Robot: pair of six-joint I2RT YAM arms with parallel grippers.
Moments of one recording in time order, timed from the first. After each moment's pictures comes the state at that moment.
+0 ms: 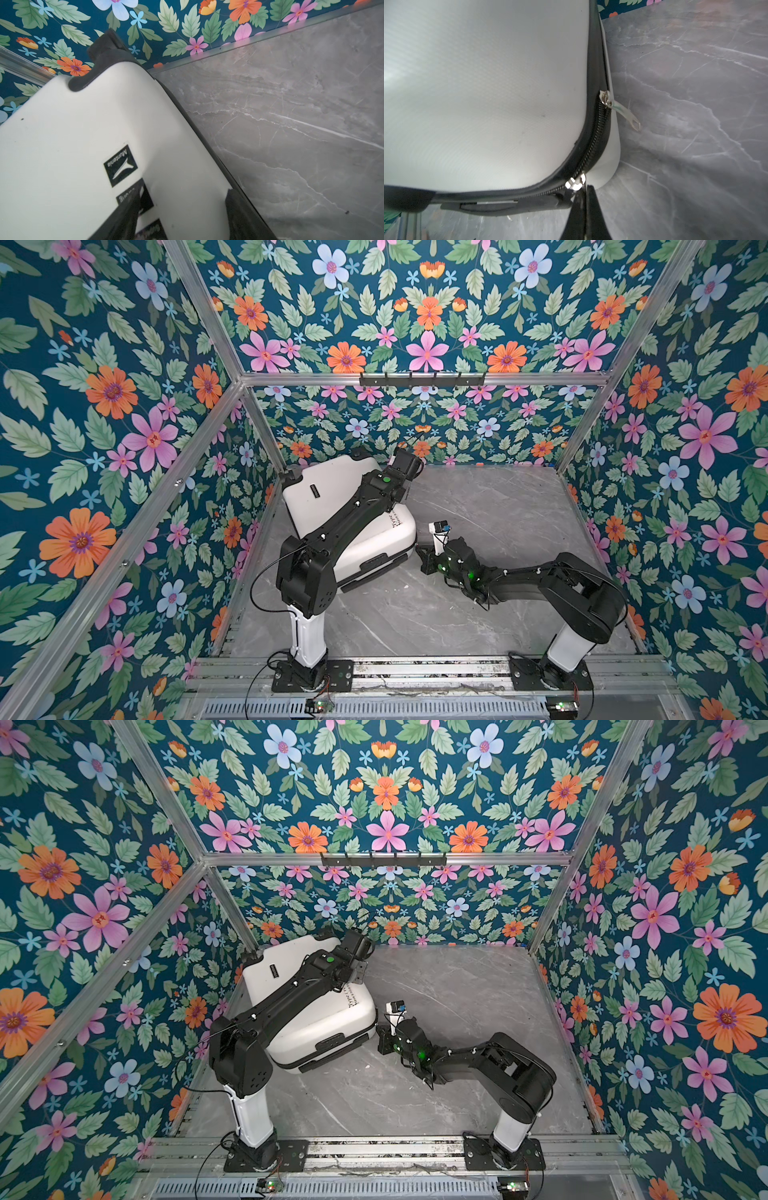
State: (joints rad) left arm -0.63 1.91 1.79 -0.84 -0.51 -0.21; right arm 0.79 1.72 0.70 0.64 0.04 0.54
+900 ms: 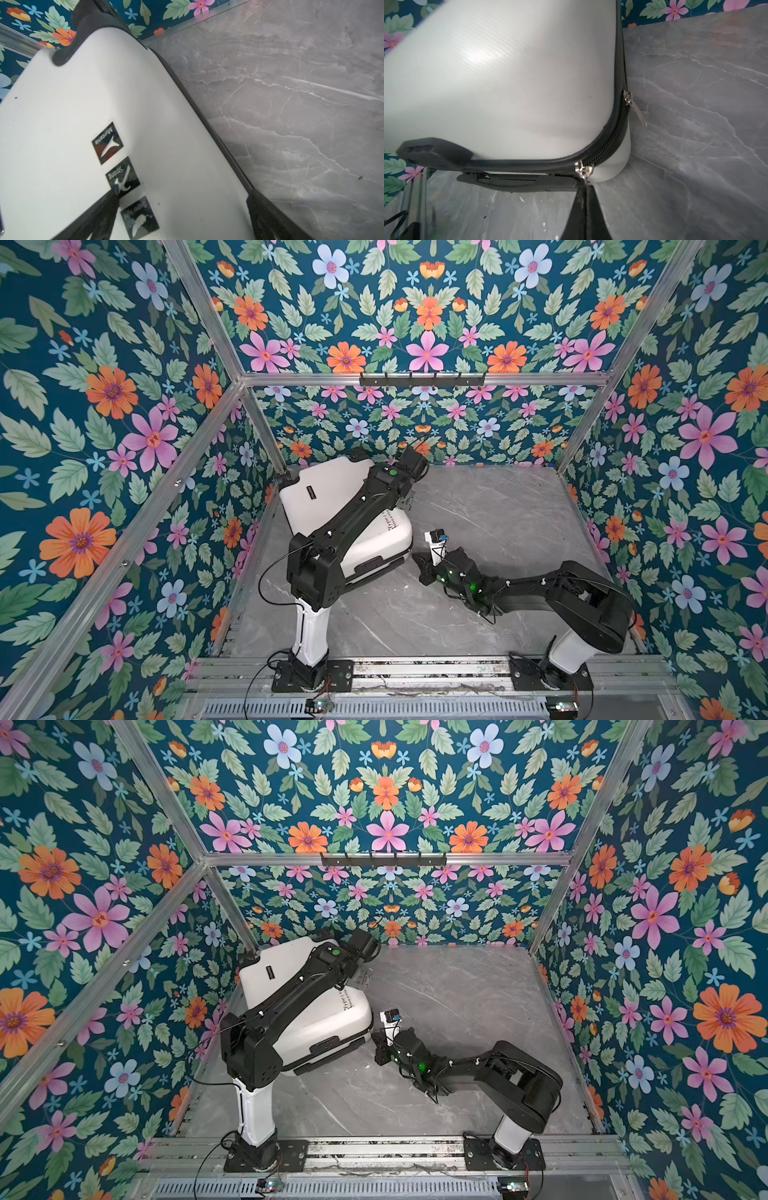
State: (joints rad) left arm -0.65 1.97 1.98 -1.15 -0.54 -0.26; right arm 0.92 1.63 0.60 0.73 0.09 0.45
